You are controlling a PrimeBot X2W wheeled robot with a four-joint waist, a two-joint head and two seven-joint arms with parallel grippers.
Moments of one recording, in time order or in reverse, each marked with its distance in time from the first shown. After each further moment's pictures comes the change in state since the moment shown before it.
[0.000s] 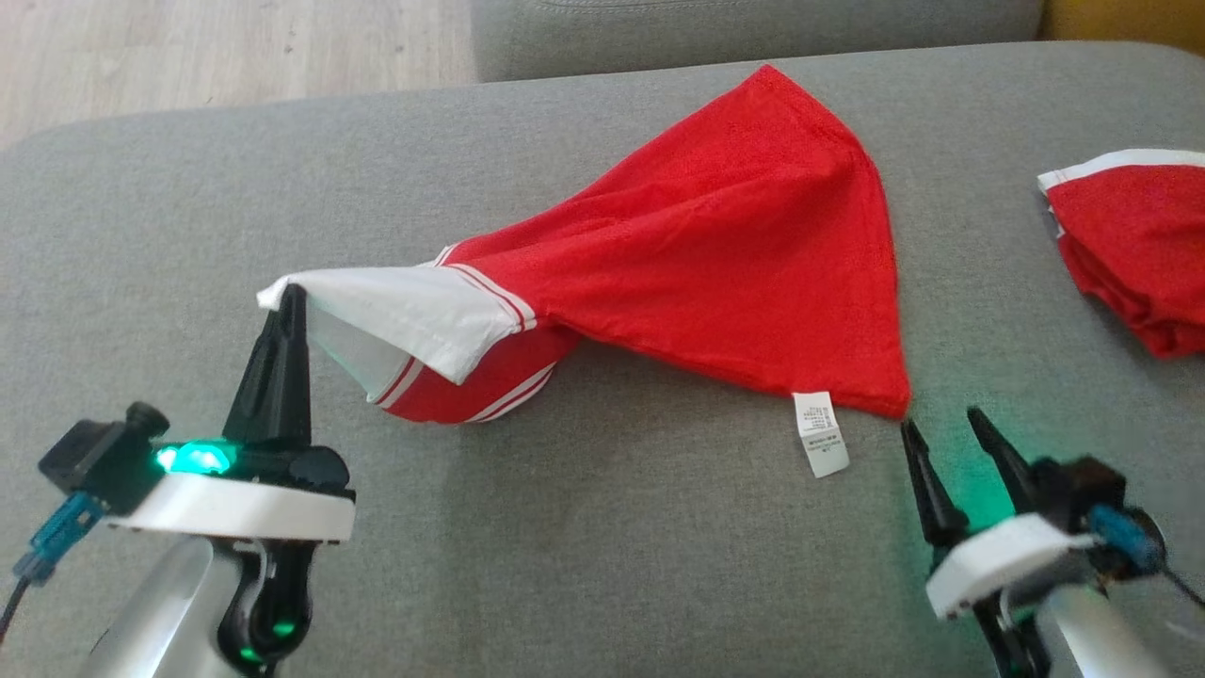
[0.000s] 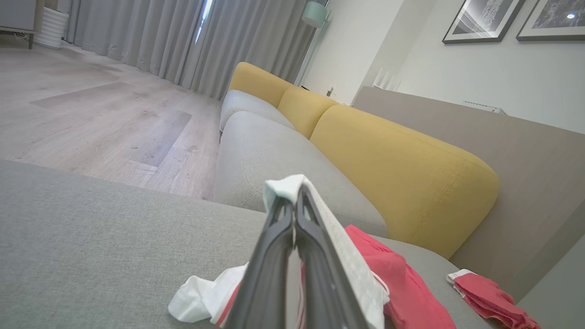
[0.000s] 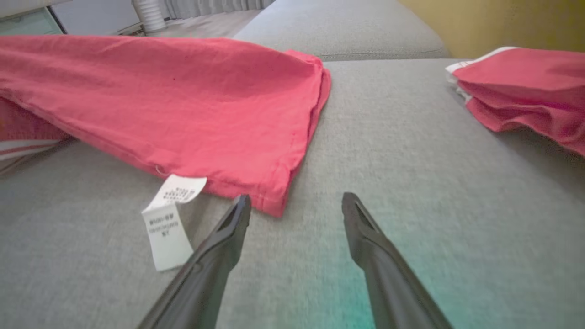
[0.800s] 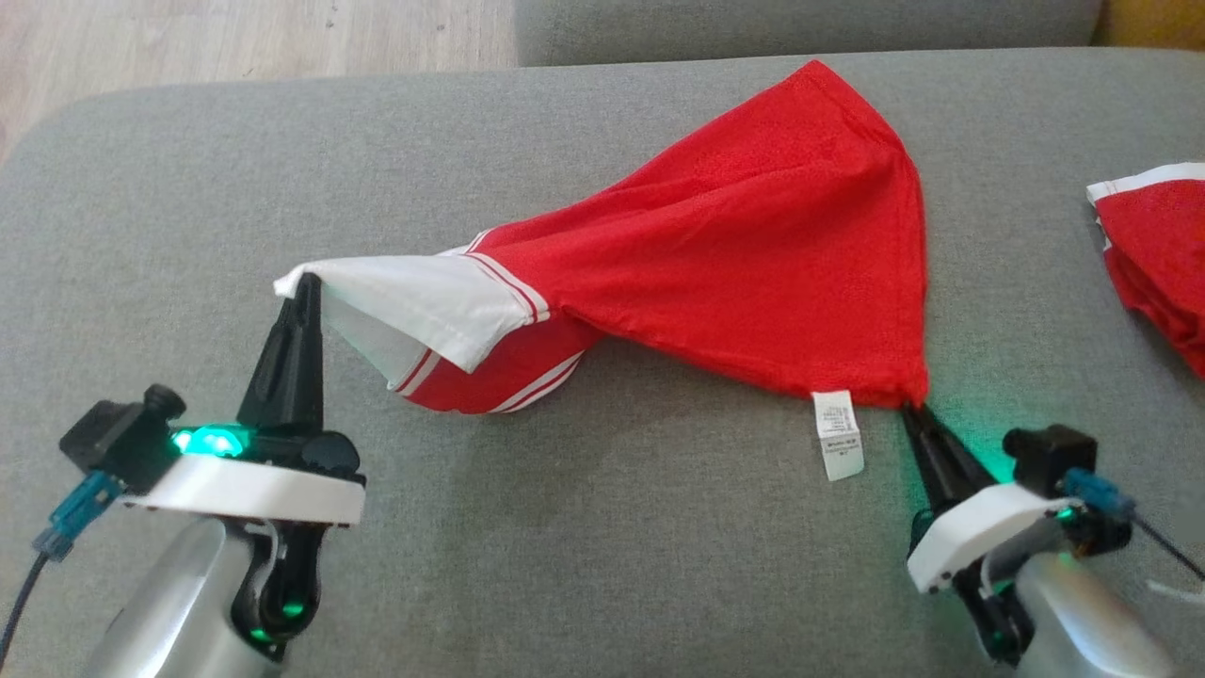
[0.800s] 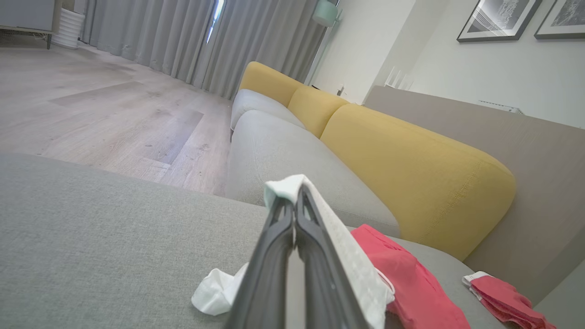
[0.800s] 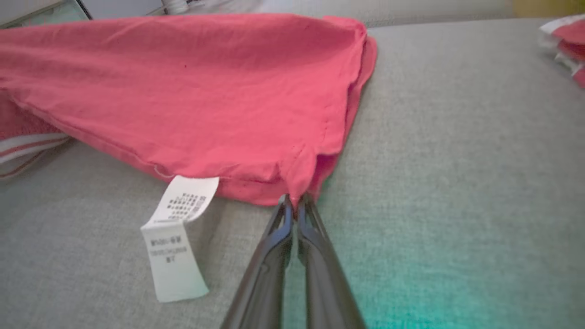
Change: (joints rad) left arm -0.052 -0.042 -0.001 0.093 0.025 -0.052 0.000; right arm -0.159 -0.038 0.196 0.198 0.197 0.000 -0.021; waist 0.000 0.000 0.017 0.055
